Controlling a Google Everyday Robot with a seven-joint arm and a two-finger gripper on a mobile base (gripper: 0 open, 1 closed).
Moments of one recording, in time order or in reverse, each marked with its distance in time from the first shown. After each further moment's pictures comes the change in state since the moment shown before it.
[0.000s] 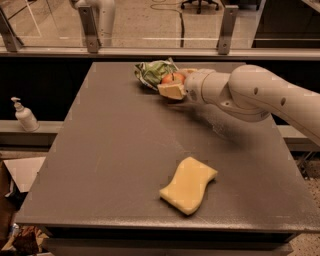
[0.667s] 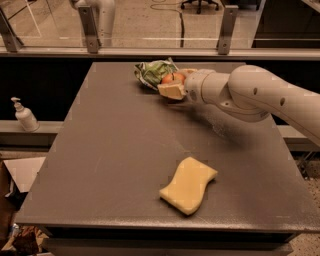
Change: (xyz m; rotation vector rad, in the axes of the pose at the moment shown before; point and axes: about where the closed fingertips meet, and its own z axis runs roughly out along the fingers) arm -0.001 -0.001 0.000 0.002 -0.001 0.007
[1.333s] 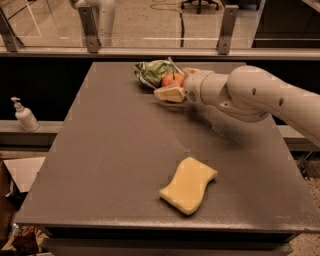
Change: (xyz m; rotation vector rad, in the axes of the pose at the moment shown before) arm 0.000 0.000 0.000 0.000 0.000 0.000
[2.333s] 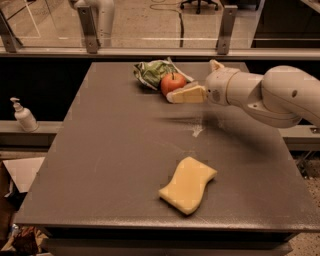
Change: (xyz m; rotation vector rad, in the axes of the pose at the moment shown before) arm -0.014 -0.009 -0.056 -0.024 -0.077 0.018
